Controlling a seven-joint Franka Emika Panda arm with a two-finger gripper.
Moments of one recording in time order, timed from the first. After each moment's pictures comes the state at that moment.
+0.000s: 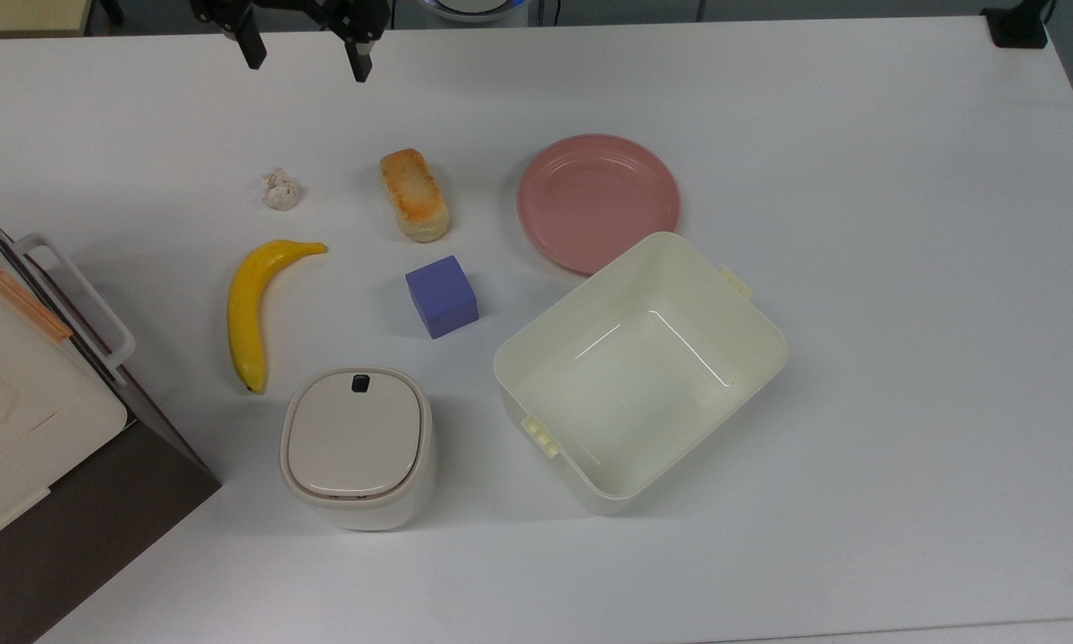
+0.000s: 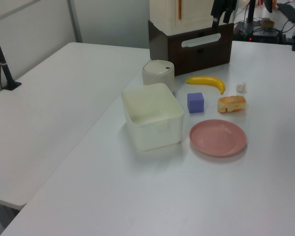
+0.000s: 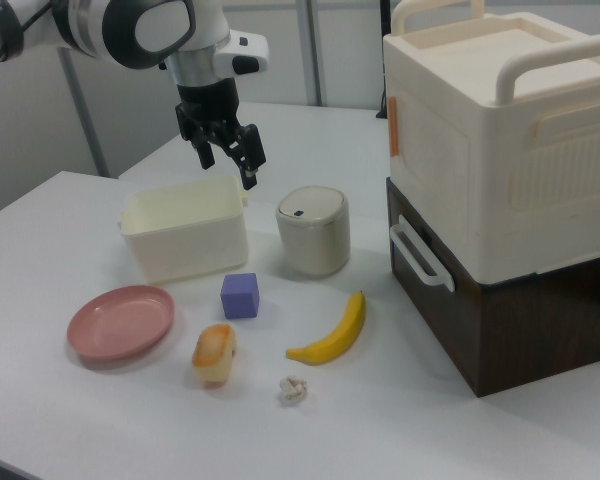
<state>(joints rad) -0.13 0.05 -0.05 -1.56 0.09 1.73 0.03</state>
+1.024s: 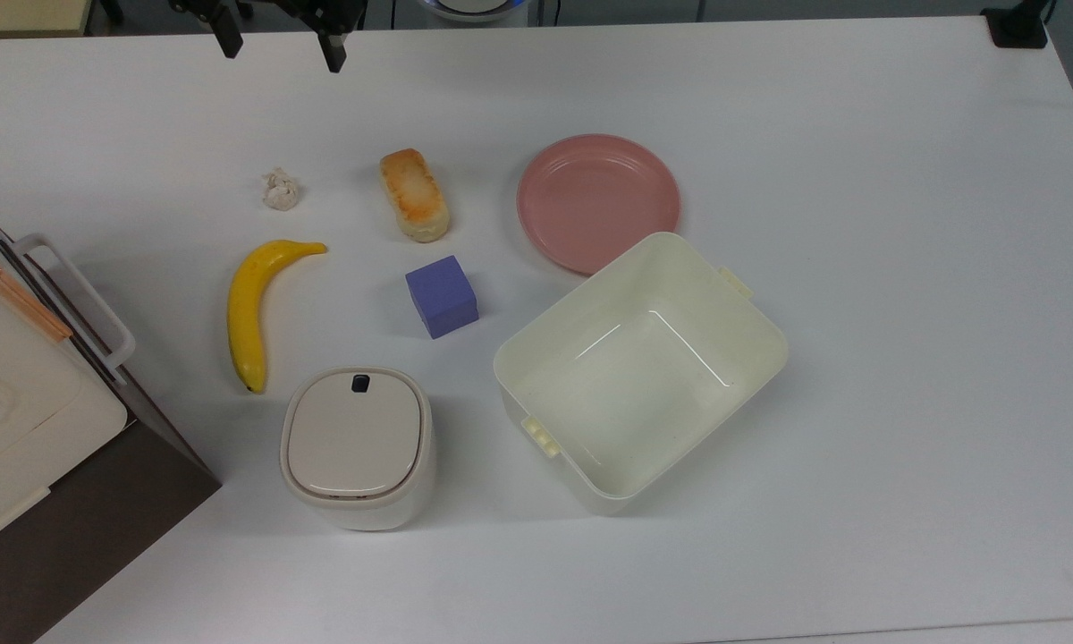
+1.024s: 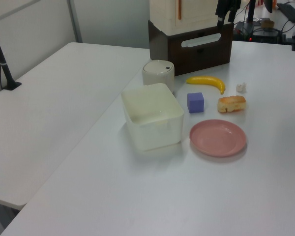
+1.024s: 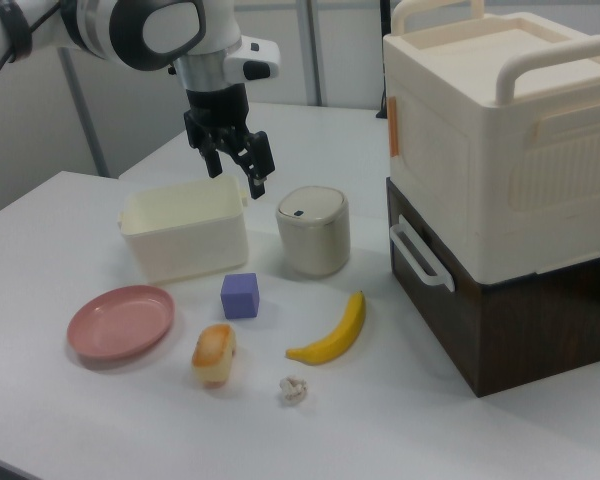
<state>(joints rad) -0.13 0.05 -0.10 -1.56 0.08 1.69 0.00</state>
